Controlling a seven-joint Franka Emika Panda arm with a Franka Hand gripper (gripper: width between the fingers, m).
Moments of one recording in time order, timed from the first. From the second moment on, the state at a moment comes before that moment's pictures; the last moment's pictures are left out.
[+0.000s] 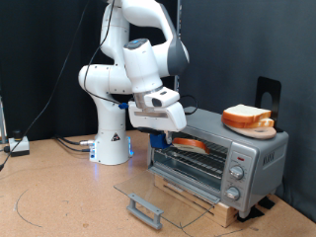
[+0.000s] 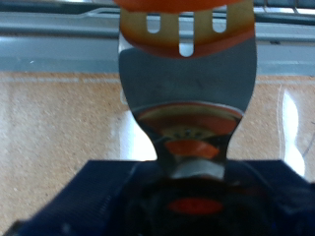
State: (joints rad) arm -0.46 -0.42 0.53 -2.74 0.68 2.39 -1.63
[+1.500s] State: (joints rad) arm -0.56 -0.37 0.56 -2.77 0.62 2.45 -1.61
